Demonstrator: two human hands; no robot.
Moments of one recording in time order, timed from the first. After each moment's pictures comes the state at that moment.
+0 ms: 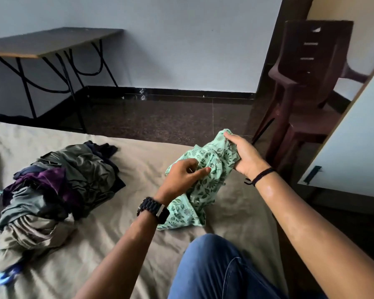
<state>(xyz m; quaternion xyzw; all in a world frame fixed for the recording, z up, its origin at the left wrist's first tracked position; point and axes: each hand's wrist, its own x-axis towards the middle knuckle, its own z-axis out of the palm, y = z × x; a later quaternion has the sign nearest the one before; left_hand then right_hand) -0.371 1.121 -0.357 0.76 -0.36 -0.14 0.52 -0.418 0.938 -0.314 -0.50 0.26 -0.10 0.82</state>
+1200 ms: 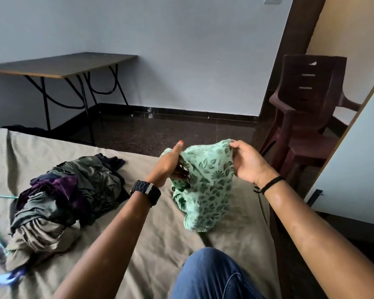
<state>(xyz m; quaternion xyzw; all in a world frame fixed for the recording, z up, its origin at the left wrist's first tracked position) -0.350 1.135 -0.282 0.73 -0.15 -0.23 0.62 -0.443 0.939 -0.267 -0.49 0.12 -0.03 0.87</state>
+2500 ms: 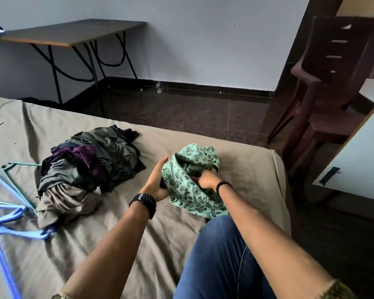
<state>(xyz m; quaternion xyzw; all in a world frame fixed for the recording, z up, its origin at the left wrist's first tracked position) -0.346 1.209 -0.420 0.44 0.04 -0.41 0.80 -0.389 1.047 -0.427 -0.91 0.23 0.18 0.28</state>
